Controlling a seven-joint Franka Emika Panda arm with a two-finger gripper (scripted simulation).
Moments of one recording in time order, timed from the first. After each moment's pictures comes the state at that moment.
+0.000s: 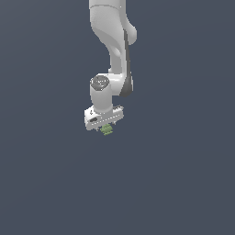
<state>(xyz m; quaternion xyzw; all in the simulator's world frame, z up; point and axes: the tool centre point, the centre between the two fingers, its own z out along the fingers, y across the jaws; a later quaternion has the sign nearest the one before) -0.069 -0.065 0.062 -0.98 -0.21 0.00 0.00</state>
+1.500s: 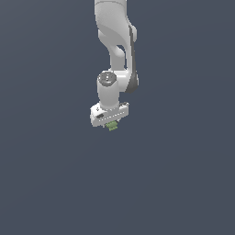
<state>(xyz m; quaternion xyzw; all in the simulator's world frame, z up) -0.084 -0.037 0.068 -0.98 -0.21 0.00 0.00</state>
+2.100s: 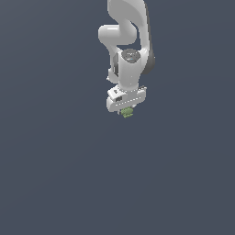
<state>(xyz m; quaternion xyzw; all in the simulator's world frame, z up) -0.126 0.045 0.133 -0.98 -0.21 0.00 0.00</state>
